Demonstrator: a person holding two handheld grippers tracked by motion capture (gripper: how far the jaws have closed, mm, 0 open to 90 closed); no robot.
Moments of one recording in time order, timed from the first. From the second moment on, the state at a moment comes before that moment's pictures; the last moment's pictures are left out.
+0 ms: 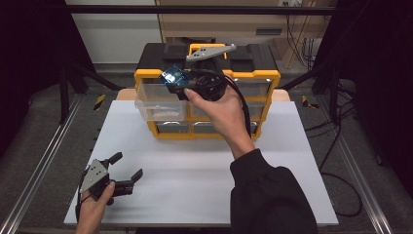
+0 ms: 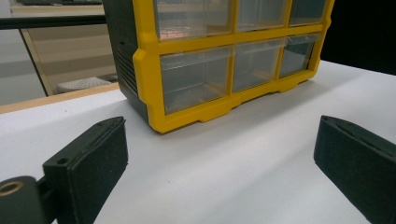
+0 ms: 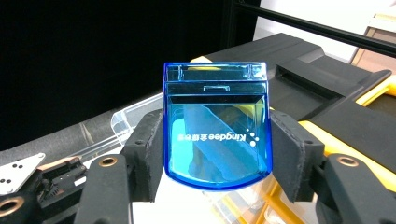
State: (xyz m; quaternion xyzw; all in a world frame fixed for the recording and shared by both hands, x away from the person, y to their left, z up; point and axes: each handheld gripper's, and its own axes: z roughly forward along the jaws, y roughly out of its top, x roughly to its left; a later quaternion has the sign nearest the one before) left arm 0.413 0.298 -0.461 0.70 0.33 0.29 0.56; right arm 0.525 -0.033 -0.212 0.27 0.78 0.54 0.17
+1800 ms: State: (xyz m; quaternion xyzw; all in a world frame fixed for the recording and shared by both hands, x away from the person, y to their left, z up) left arm 0.413 0.297 -0.461 0.70 0.32 0.29 0.56; right arm 0.534 -0.006 -0.220 0.28 0.80 0.50 0.16
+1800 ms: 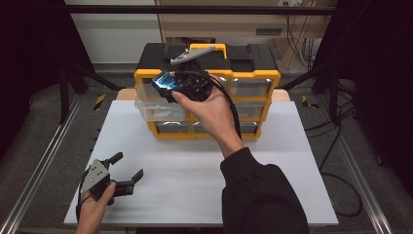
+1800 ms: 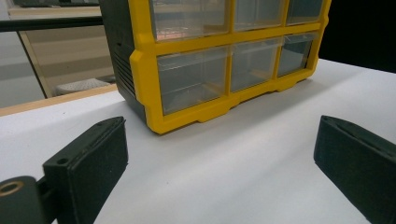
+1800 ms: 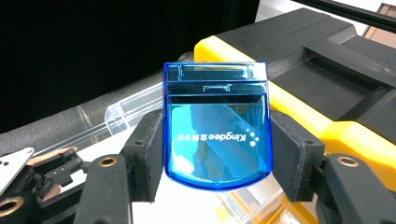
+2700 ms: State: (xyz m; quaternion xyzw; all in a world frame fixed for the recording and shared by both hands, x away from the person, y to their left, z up) left arm 0.413 0.297 -0.461 0.71 0.32 0.29 0.56; right arm 0.532 -0.014 -0.222 0.32 0.76 0.54 0.19
